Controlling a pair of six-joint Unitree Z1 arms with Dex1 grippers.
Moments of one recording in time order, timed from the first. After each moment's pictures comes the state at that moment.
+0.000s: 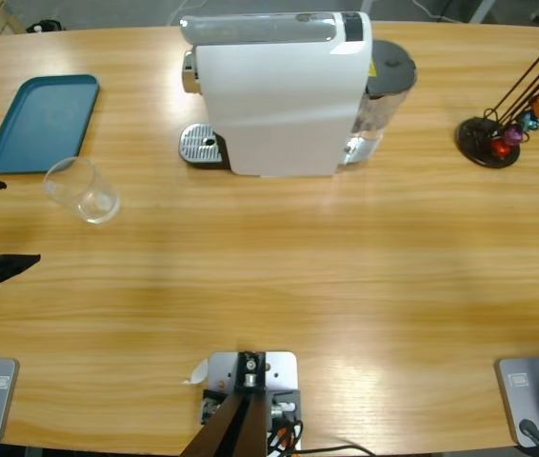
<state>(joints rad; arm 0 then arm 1) -0.77 0.95 -0.72 0.51 -0.06 0.16 1.17 1.75 -1.92 0.78 -0.36 0.13</state>
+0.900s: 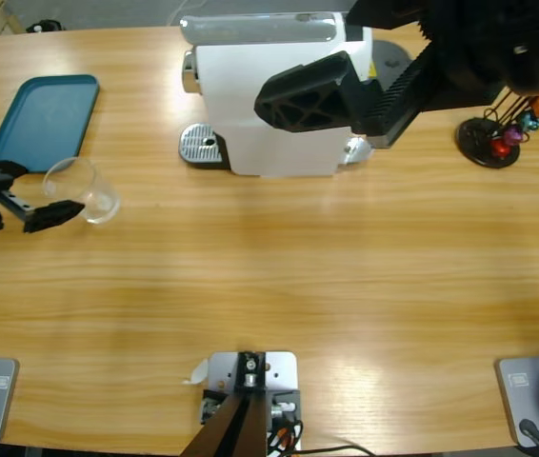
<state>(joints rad) -0.72 1.25 -0.54 0.18 0.25 -0.02 1.16 1.47 -1.43 0.71 -0.27 0.16</state>
